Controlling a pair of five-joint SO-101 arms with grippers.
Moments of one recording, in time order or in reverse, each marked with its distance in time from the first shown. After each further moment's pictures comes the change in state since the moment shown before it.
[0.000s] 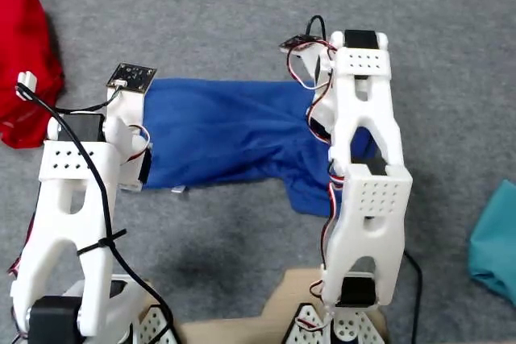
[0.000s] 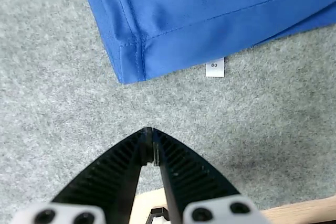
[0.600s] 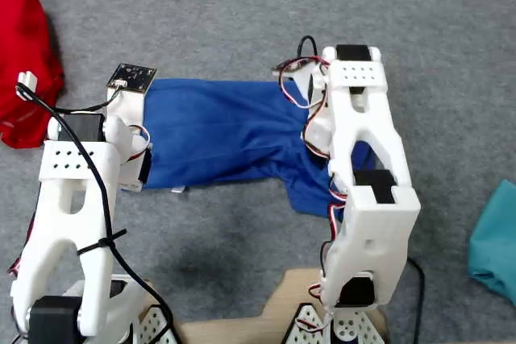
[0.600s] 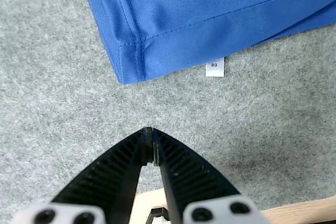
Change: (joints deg) left arm 0.0 0.0 0.0 0.0 0.0; right arm -2.3 -14.1 23.3 -1.4 -1.8
